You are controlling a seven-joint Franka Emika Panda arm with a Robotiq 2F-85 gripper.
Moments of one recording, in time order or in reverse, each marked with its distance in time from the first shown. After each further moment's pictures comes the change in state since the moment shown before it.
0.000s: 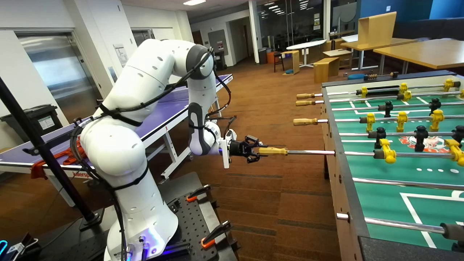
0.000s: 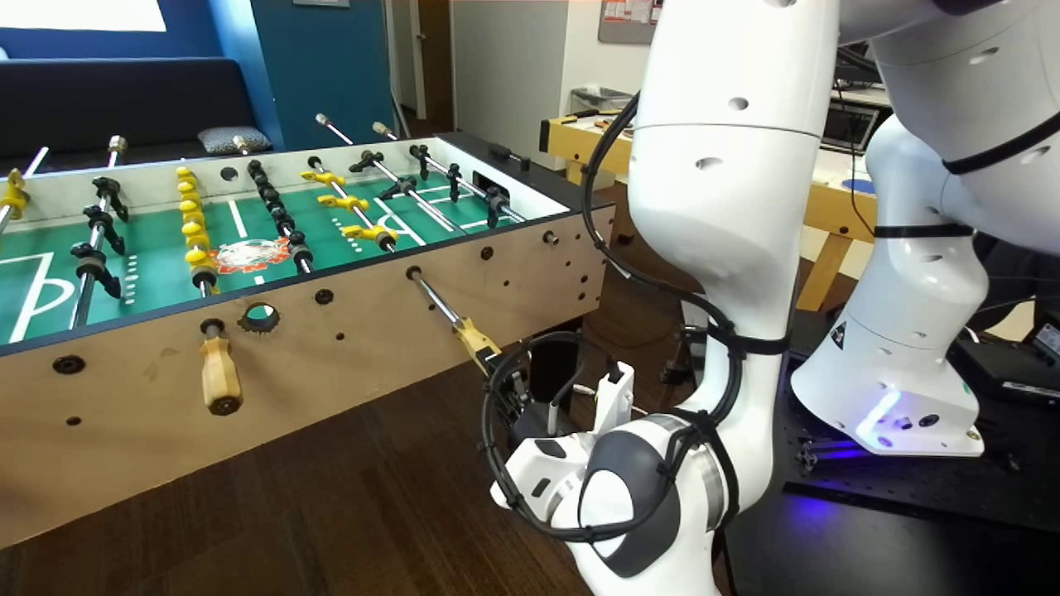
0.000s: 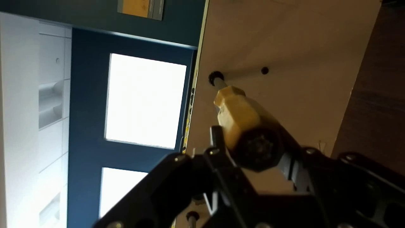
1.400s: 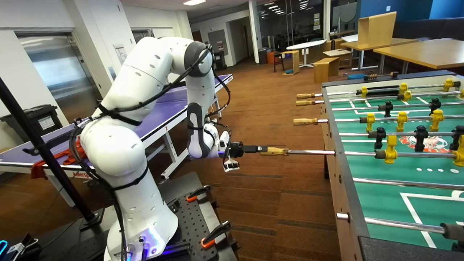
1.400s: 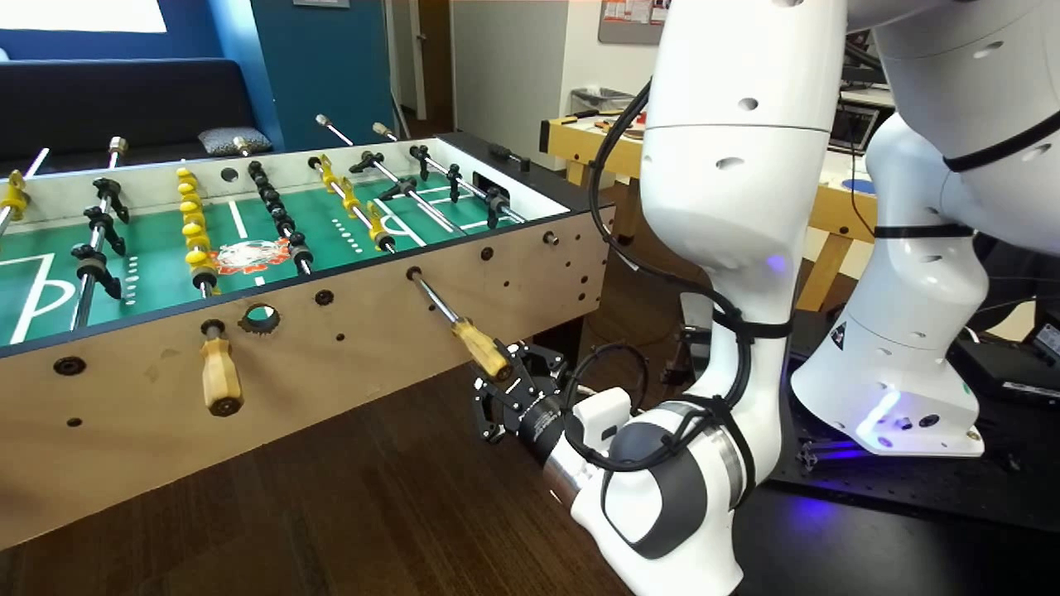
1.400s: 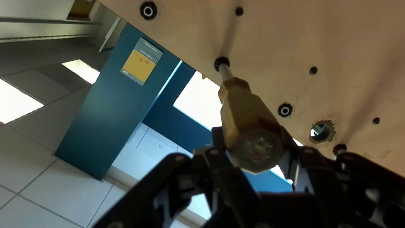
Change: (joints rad) arm -0.007 -0.029 -0.010 -0.082 -0.087 -0.023 1.154
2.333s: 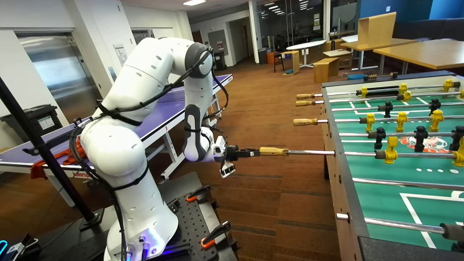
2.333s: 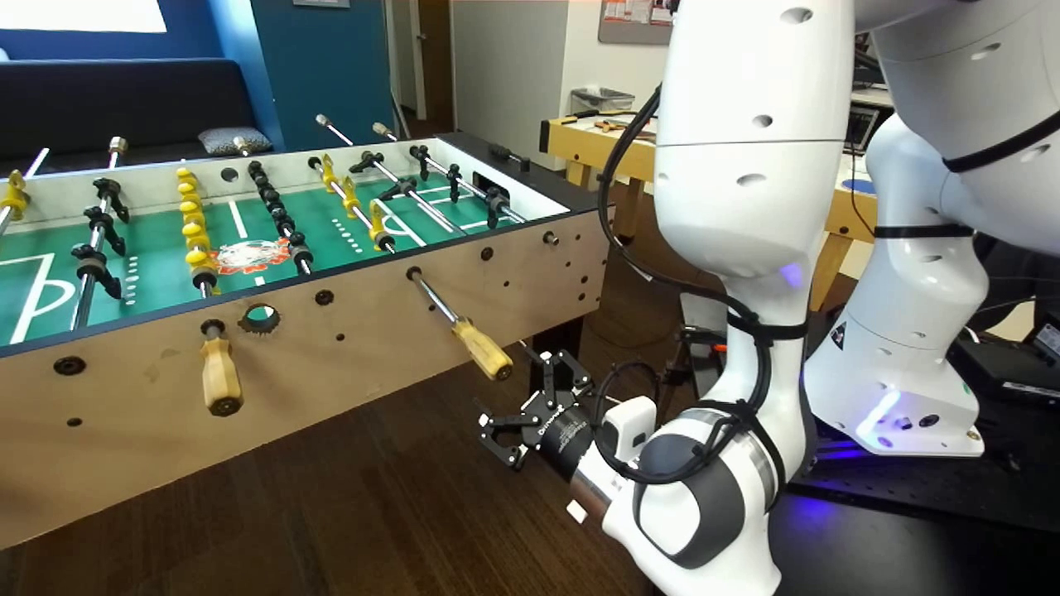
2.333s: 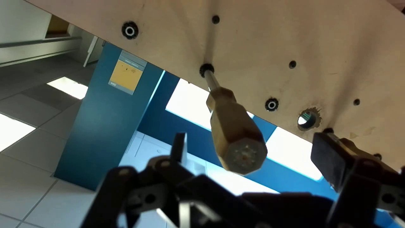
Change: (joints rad) arm -0.001 0.008 0.028 -0.057 -0.037 0.005 0.166
